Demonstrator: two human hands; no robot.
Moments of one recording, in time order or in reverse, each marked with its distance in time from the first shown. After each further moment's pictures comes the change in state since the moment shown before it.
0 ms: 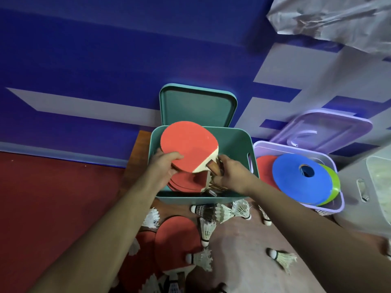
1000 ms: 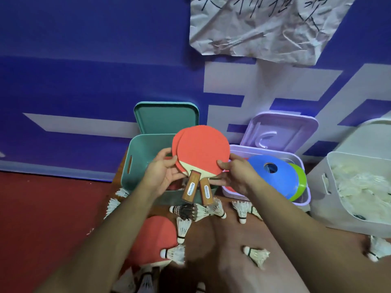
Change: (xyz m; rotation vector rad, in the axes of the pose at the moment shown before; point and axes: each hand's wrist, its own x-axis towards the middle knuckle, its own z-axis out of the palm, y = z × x) left_hand -0.086 -0.037 0.092 0.132 -0.137 0.149; right_hand -0.080 0.056 -0.065 1.319 -0.001 0.255
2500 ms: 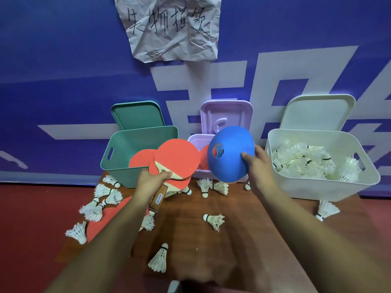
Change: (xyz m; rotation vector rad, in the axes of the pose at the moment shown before) left_hand -0.123 -0.112 0.107 0.693 0.467 0.123; right_hand -0.157 0.027 -0.207 -0.025 0.314 -0.554
